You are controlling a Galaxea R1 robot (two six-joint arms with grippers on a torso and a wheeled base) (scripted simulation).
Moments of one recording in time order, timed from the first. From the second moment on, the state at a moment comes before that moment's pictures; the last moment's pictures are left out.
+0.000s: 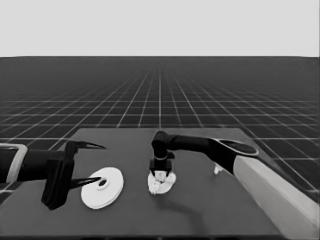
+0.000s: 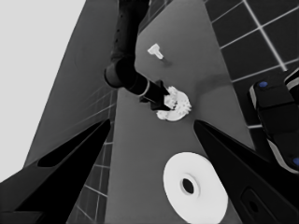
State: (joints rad) left arm -0.34 1.75 -0.42 0.31 0.68 0.35; right arm -0.10 3.08 -1.78 -0.27 -1.50 1.34
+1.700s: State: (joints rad) left arm -0.34 1.75 -0.42 0.31 0.68 0.35; right arm -0.11 3.08 -1.78 -0.27 -1.50 1.70
